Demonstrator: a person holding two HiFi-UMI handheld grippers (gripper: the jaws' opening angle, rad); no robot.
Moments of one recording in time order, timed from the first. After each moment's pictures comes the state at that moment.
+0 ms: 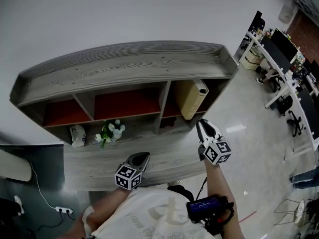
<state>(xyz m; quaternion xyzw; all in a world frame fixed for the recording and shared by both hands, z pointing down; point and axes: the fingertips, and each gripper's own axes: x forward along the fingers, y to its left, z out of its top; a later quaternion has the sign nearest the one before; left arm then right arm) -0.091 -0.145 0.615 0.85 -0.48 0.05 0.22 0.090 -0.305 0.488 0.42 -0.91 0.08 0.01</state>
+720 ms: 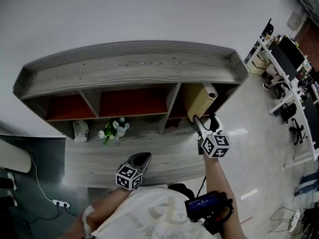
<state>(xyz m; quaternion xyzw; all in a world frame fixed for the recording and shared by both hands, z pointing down) -0.102 -0.143 0.621 0.84 -0.50 0.05 0.23 0.066 -0.348 0.485 0.46 -0.88 0.07 0.04</state>
